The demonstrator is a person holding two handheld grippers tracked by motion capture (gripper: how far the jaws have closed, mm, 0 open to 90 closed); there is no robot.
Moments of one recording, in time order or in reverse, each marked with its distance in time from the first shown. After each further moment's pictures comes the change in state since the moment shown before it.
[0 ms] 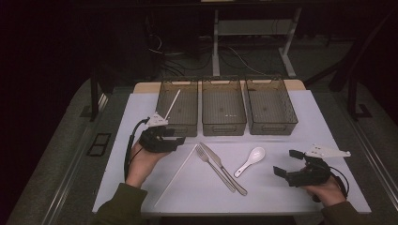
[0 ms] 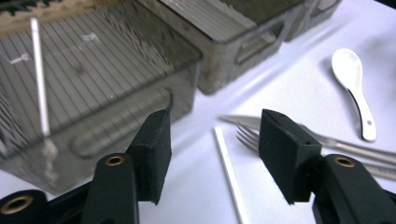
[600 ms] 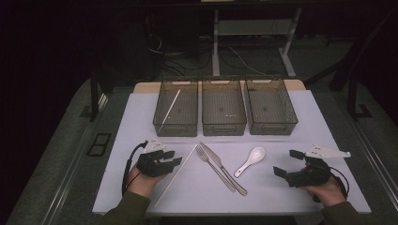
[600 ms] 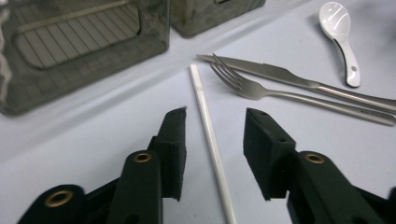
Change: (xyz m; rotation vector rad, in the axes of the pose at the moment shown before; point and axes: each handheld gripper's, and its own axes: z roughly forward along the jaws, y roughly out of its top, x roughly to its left) left arm -0.022 -0.058 -0.008 0.016 -0.018 -0.034; right arm 0.002 0.000 -0.001 0.001 -0.006 -0.008
